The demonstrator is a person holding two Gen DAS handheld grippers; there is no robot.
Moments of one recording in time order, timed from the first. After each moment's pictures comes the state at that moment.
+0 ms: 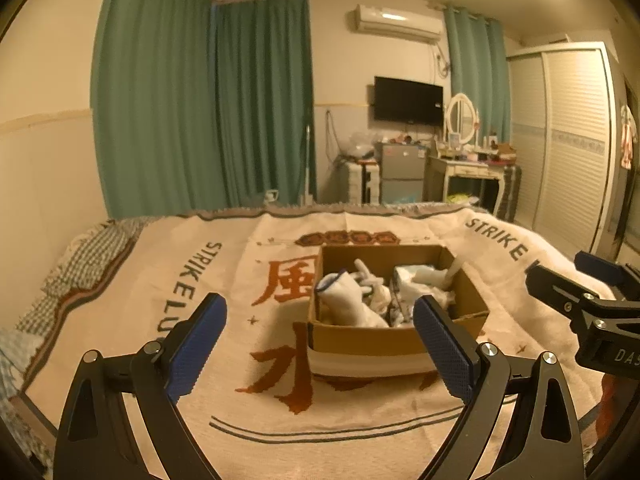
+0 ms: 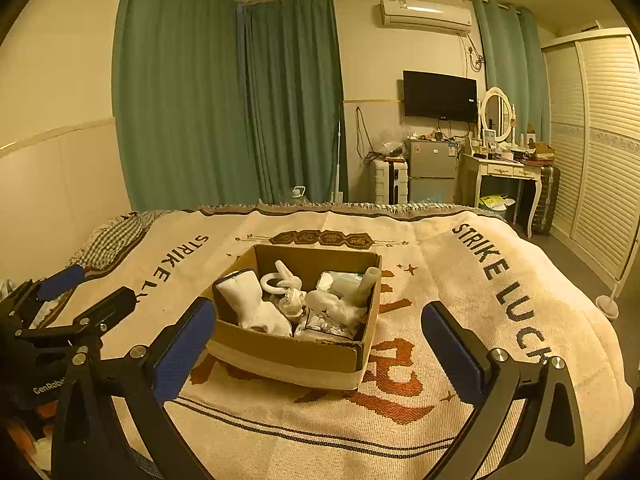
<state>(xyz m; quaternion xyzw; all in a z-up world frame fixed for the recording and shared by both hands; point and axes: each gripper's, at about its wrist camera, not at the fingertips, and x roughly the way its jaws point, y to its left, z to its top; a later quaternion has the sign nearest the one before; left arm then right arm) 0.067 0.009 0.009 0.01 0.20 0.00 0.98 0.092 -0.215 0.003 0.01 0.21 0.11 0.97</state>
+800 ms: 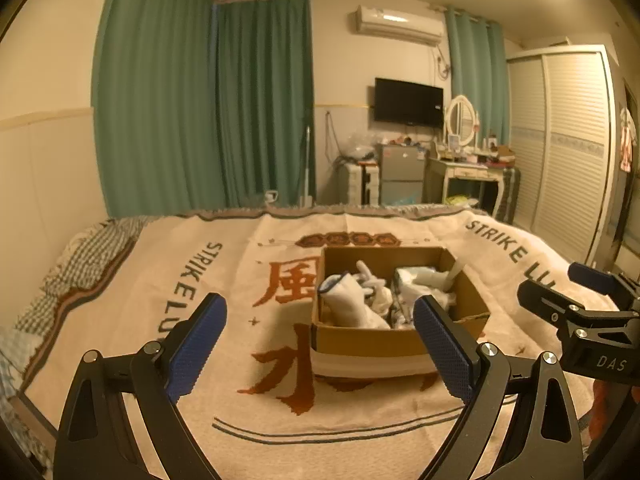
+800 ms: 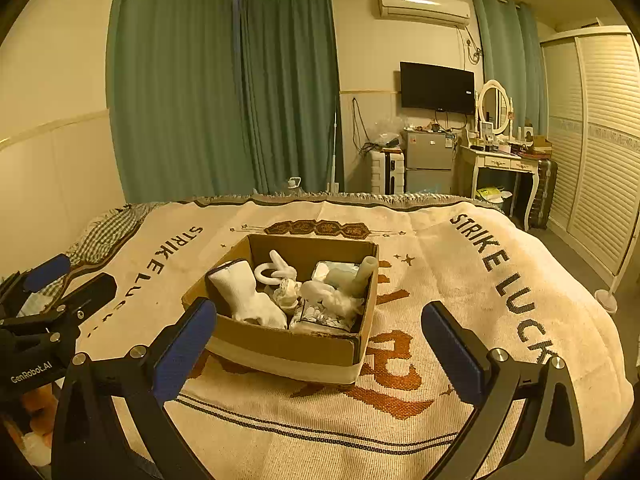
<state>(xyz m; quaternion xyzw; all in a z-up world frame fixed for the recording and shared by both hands) 0.068 0.014 0.010 0.01 0.20 0.00 0.98 0.097 -0.212 -0.005 0.01 0.22 0.11 0.97</state>
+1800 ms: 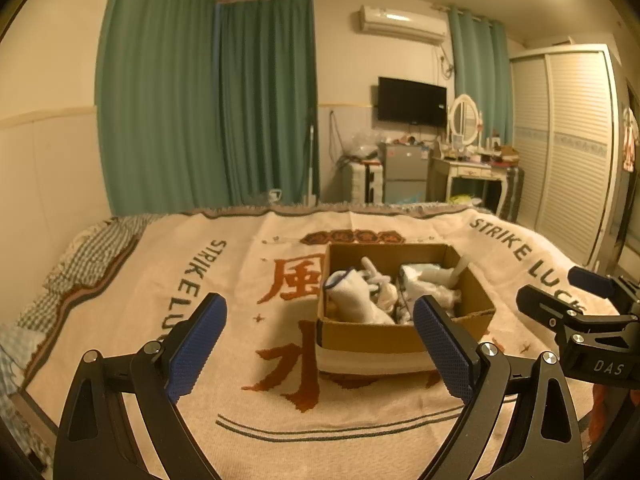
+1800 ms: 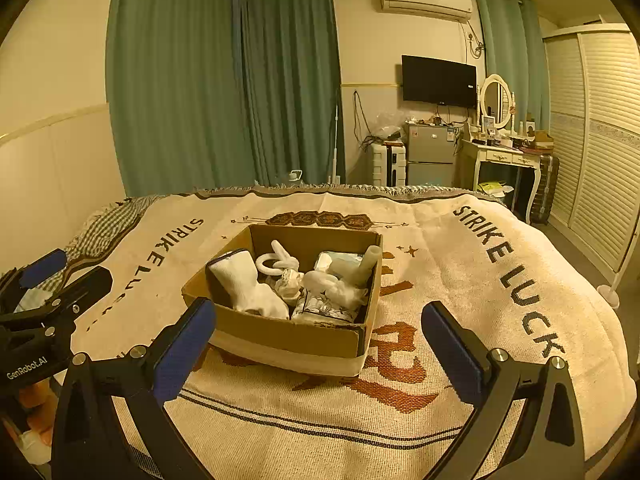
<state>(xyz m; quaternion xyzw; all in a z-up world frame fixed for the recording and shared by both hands) 0.065 0.016 0.009 0.01 0.20 0.01 0.98 0.099 -0.208 -0.013 0.01 0.23 0.11 0.97</state>
